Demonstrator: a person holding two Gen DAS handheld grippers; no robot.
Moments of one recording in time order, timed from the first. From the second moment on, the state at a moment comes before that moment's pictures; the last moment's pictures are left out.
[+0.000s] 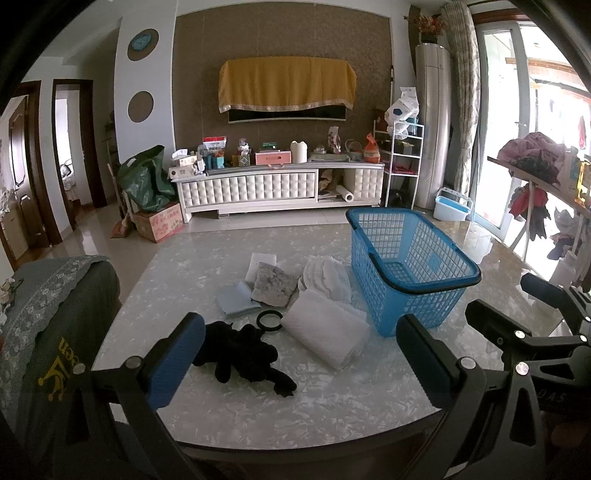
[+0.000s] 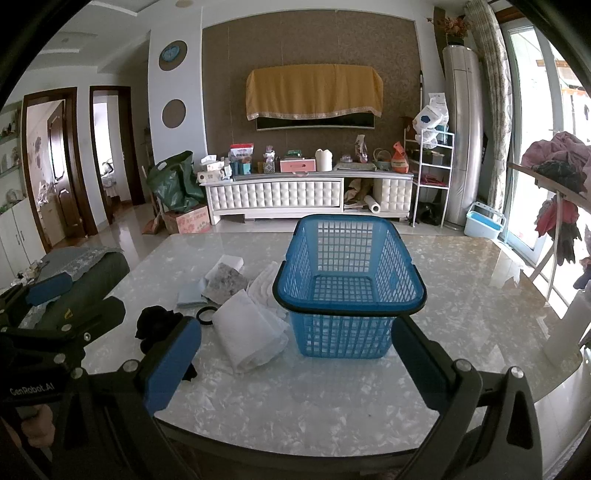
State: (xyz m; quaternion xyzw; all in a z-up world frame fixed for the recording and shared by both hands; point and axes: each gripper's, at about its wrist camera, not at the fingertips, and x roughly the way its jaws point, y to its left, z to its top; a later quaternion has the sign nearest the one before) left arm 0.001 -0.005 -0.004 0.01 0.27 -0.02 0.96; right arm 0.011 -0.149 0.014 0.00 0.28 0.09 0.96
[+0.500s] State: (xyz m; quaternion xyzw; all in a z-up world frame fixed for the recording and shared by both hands) left arm 0.000 -0.006 -0.008 0.01 0.27 -0.02 0.96; right arm 0.010 -0.150 0.013 0.00 0.28 0.08 0.96
